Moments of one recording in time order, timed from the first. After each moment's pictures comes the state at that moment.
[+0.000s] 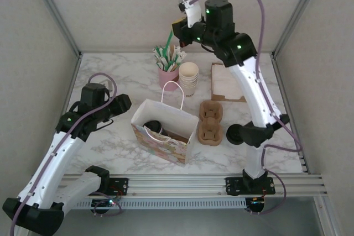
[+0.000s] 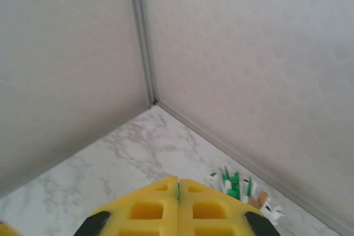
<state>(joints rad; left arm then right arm) -0.33 0.90 1.01 -0.81 0.04 -0.62 0.65 1.87 2.56 -0.90 -0.23 -0.03</state>
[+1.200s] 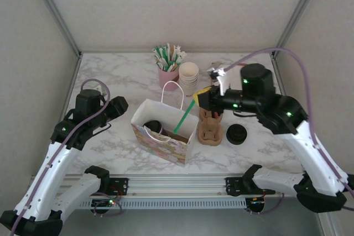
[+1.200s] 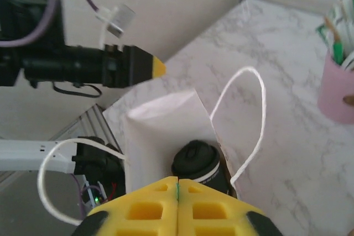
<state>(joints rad) -0.33 0.80 0.97 -0.81 0.01 -0.71 0.76 1.13 1.54 -0.89 -0.39 0.21</state>
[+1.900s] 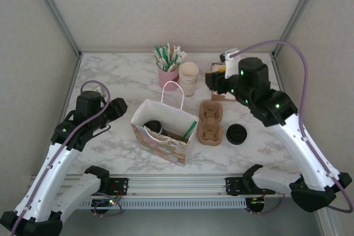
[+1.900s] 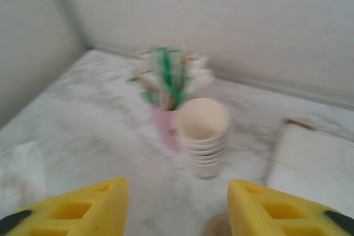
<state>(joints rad) -0.33 0.79 0.95 -0.82 -0.01 -0.71 0.59 1.15 1.48 -0.73 0.09 0.14</state>
